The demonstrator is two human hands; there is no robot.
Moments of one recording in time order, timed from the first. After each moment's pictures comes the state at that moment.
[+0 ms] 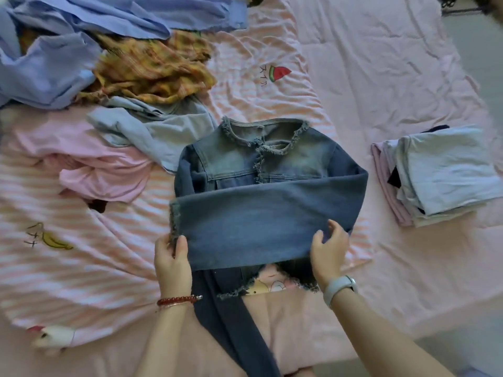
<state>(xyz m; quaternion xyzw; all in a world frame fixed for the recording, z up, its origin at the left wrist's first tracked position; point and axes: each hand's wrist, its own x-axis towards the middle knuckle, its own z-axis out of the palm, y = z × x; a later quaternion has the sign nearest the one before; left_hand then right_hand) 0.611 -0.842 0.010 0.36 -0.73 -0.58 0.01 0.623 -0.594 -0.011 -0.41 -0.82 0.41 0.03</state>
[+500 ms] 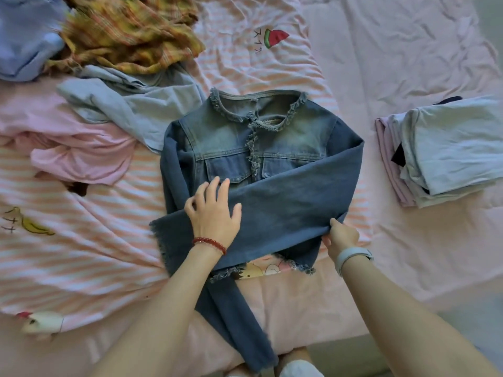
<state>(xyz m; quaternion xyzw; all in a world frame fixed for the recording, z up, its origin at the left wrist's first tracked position) 0.576 -0.778 -0.018 0.00 -0.98 -0.17 -0.10 0.618 -0.546 -0.038 -0.64 -0.50 0.59 -0.01</state>
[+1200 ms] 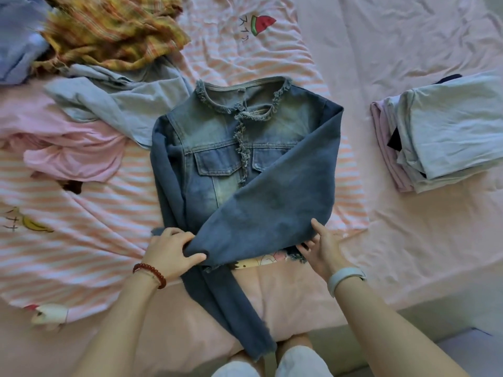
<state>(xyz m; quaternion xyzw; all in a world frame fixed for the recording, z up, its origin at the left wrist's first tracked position) 0.618 -0.857 -0.010 -0.05 -0.92 -0.13 -0.38 0.662 -0.561 -0.034 -0.54 -0.36 0.75 -0.13</state>
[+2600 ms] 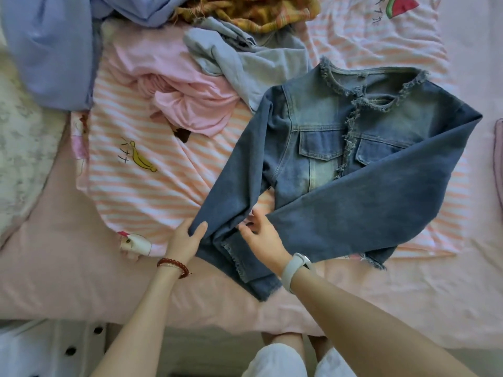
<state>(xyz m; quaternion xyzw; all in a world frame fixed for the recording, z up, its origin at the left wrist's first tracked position) 0.689 -0.989 -0.040 0.35 -0.78 -0.46 -0.23 0.659 -0.811 -0.022 -0.13 -0.72 0.56 -0.38</state>
